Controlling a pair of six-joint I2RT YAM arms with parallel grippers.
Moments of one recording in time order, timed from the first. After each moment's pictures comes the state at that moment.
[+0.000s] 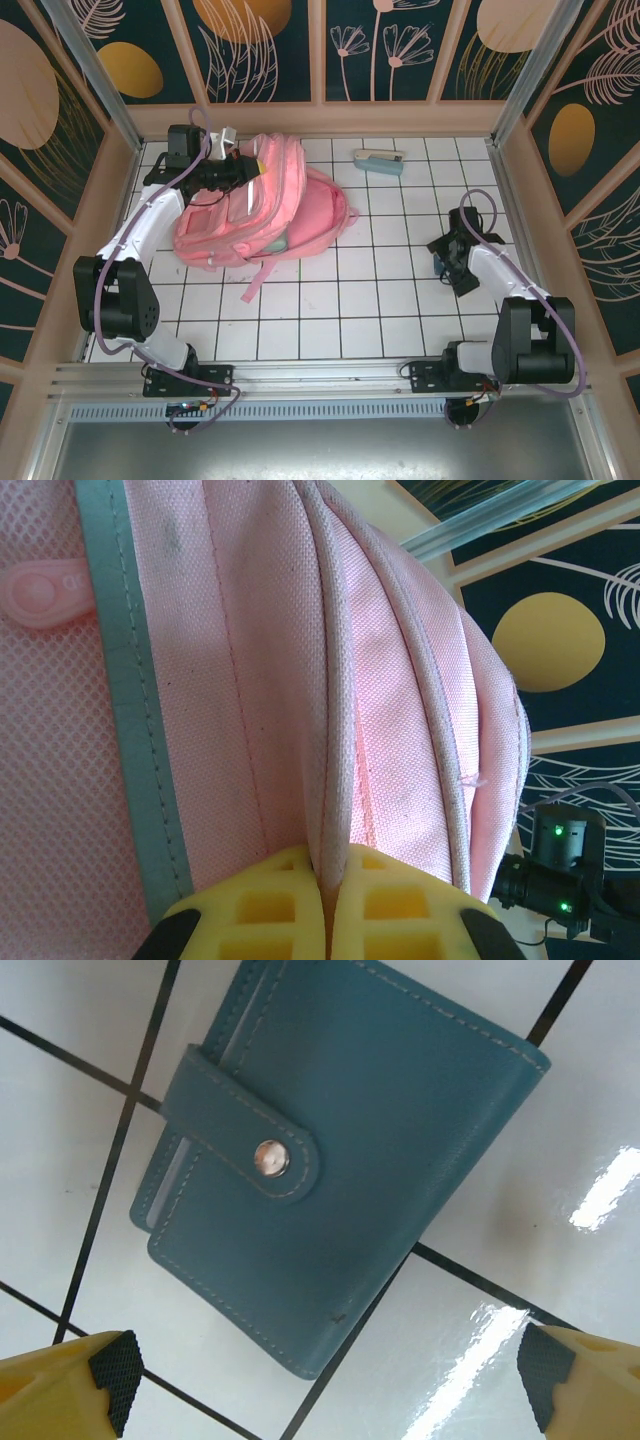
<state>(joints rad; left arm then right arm) -0.12 1.61 1.35 -0.38 0.81 -0.58 0.01 1.30 0.72 -0.67 0.08 1.07</state>
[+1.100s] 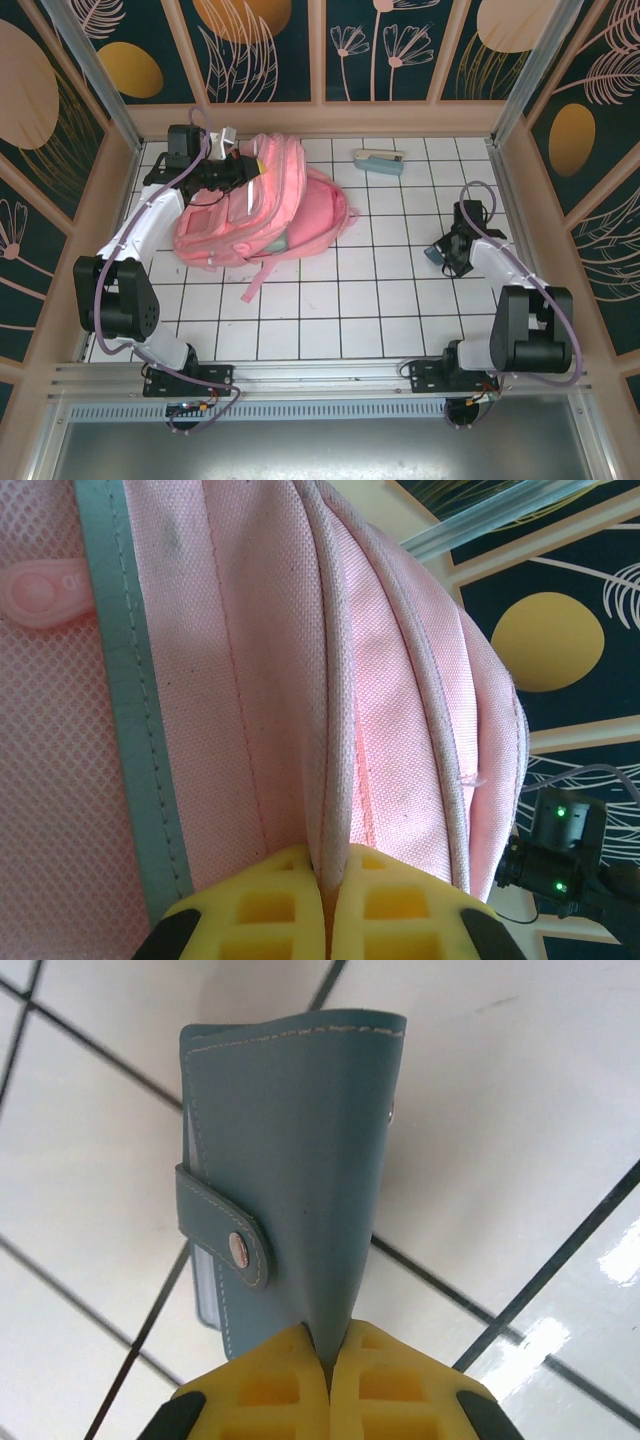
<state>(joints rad) -0.12 1.61 1.35 -0.38 0.82 -0.58 0.00 1.34 0.75 -0.56 0.05 0.95</state>
